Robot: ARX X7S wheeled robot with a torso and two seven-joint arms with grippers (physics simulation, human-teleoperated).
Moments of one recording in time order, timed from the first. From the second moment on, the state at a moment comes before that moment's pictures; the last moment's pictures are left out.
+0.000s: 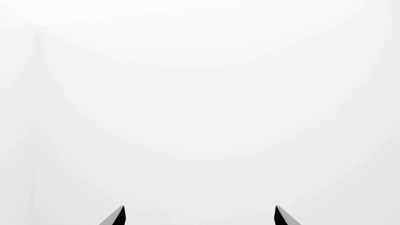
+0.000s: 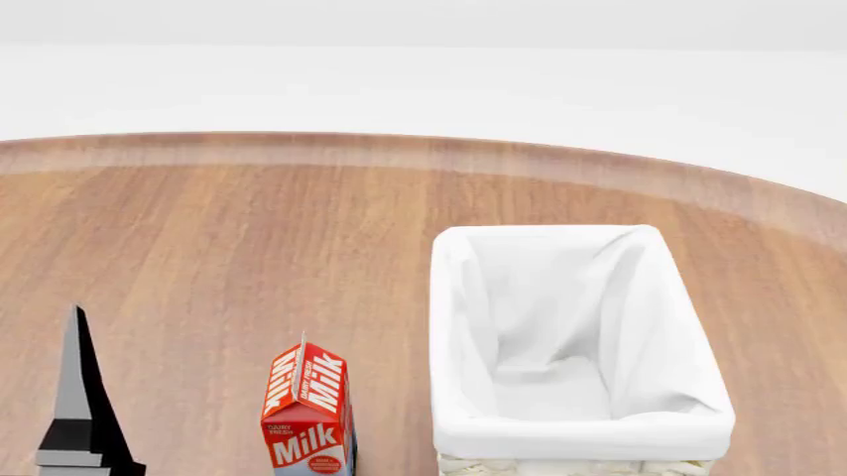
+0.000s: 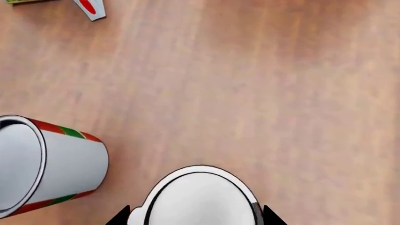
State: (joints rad) left arm 0.00 -0.38 0.25 0.73 -0.12 -0.18 -0.44; right arm -0.31 0.58 -0.37 -0.51 0.88 0.87 0.53
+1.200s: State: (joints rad) left arm 0.00 -0.39 0.26 0.71 -0.12 -0.17 -0.45; right arm -0.20 0.67 -0.20 -0.78 1.08 0.87 0.69
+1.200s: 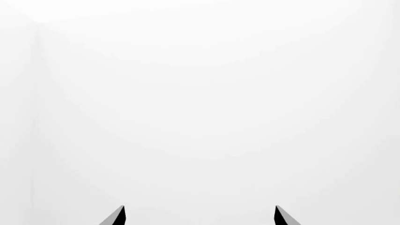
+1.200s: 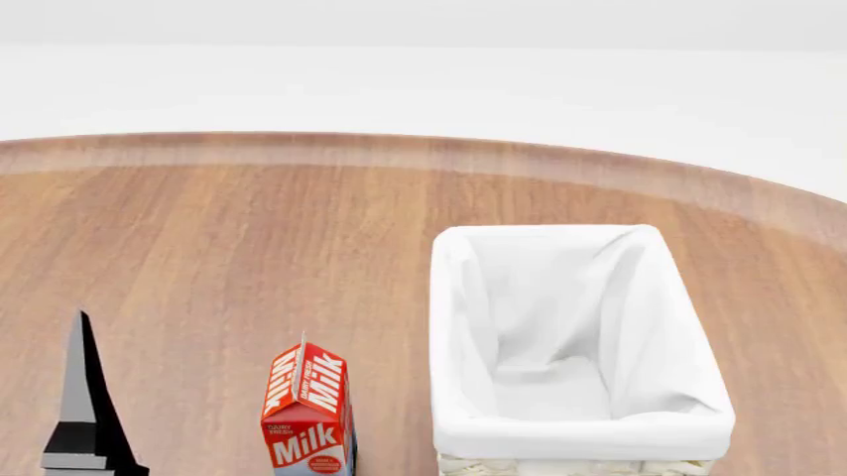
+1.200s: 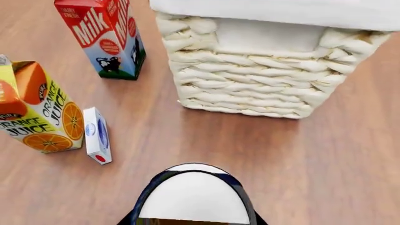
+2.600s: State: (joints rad) left arm 0.00 -0.42 0.26 0.73 -0.14 -0.18 -0.47; right arm 0.70 0.59 -0.29 -0.53 1.31 0.97 0.85
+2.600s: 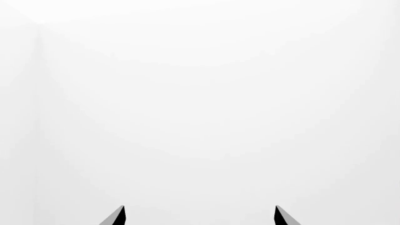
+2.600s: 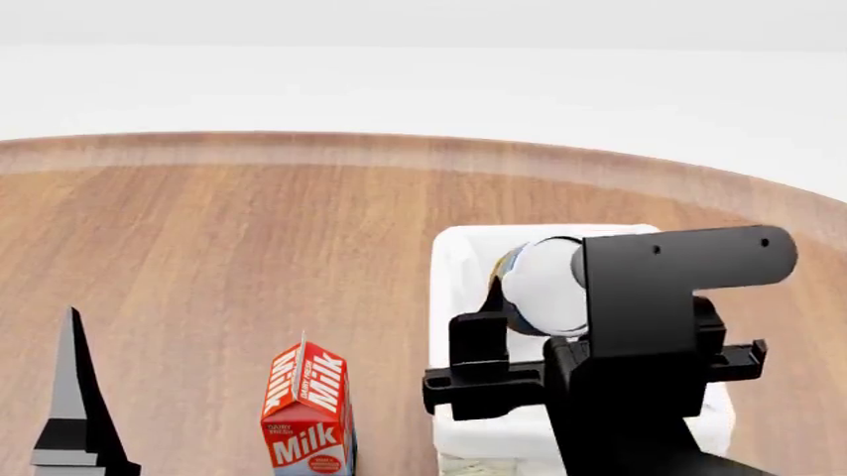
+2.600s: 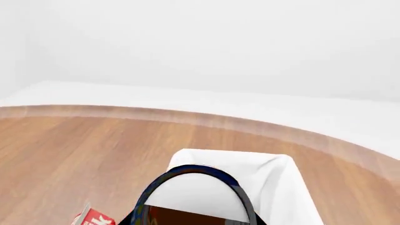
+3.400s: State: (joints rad) left arm -0.01 -0.42 0.27 0.74 -0.15 -0.19 -0.48; right arm 1.01 0.37 -0.54 0.25 0.90 0.77 0.45
